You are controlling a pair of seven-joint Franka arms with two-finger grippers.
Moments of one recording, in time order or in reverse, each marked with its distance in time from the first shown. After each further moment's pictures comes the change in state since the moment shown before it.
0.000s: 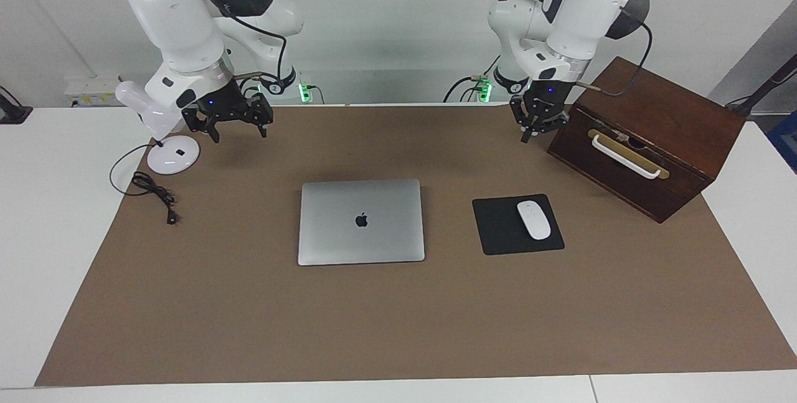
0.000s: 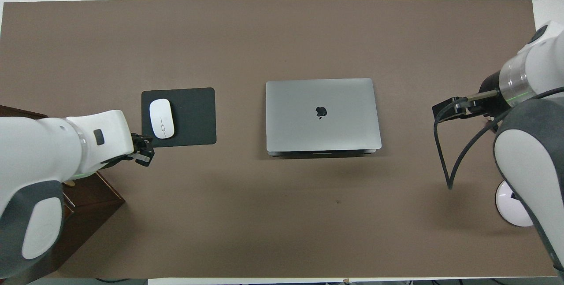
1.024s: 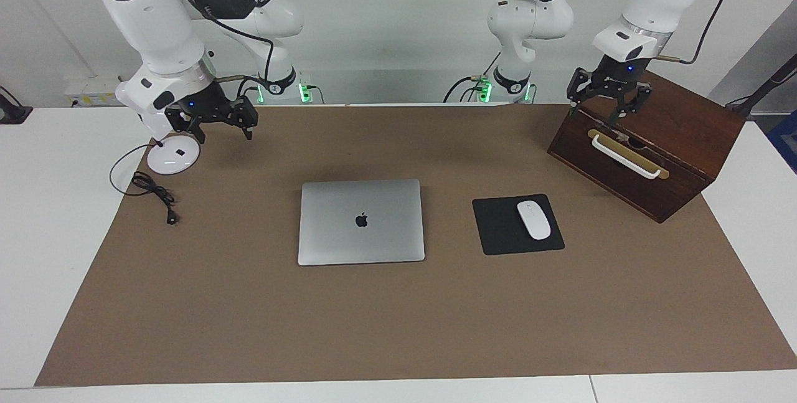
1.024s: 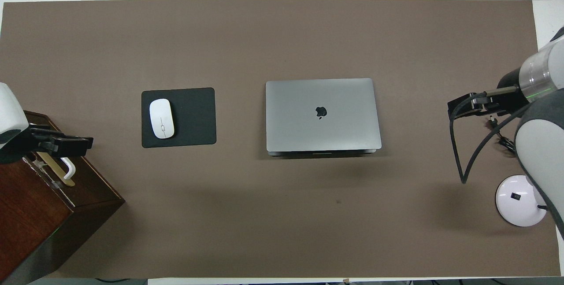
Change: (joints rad) left arm 0.190 0.001 0.001 0.145 0.033 -0.187 -0.099; right arm -0.035 0.000 -0.008 -0.001 0.001 0.000 0.000
